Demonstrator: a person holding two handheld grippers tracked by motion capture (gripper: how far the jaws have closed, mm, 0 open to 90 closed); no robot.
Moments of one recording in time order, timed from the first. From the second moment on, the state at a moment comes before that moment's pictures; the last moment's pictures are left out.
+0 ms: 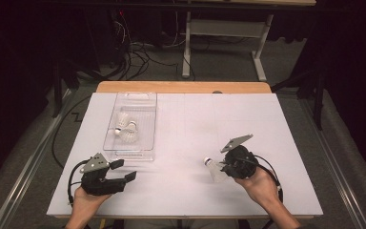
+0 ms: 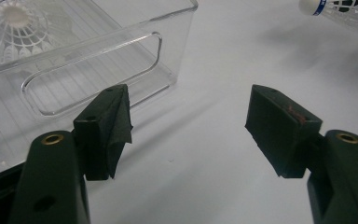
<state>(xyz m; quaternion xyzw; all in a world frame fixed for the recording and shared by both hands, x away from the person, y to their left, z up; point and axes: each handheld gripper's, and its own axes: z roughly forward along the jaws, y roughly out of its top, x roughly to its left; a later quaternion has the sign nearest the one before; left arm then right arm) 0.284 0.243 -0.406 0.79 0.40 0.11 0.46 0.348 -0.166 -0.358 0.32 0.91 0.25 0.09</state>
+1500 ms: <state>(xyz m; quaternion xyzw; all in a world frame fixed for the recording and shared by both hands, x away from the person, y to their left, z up) 0.292 0.215 -0.389 0.81 0.37 0.10 0.45 0.345 -0.137 -0.355 0.27 0.93 0.25 0.08</state>
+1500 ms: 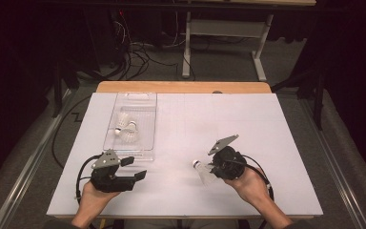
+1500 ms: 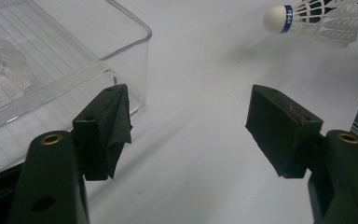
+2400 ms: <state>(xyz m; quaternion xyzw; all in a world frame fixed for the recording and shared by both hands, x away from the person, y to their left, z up) 0.305 0.183 -0.377 0.82 0.34 0.10 0.46 0.345 -0.135 -0.352 0.27 0.93 0.25 0.08</state>
